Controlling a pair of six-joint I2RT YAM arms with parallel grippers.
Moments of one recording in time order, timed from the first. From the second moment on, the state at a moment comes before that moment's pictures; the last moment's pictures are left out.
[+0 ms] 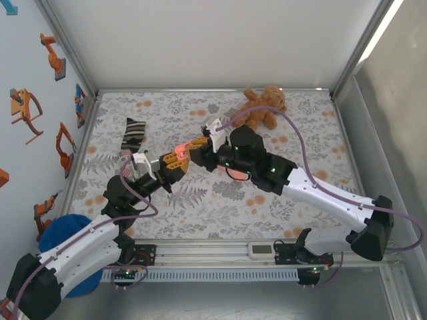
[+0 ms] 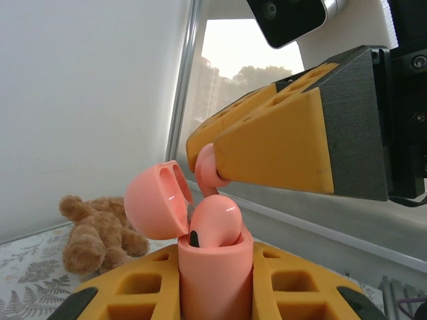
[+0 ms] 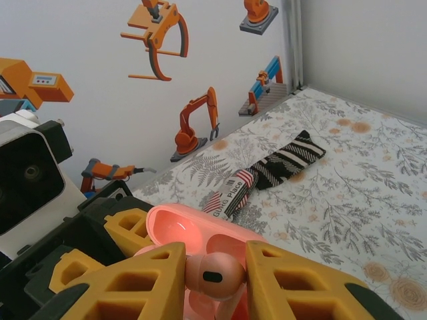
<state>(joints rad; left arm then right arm) -0.65 0.76 0.29 0.78 0.42 -0.28 1.00 1.29 1.18 -0.12 -0.12 0.23</state>
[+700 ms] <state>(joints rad) -0.65 0.77 0.29 0.78 0.40 -0.29 1.01 1.27 1.13 -0.10 -0.09 0.23</state>
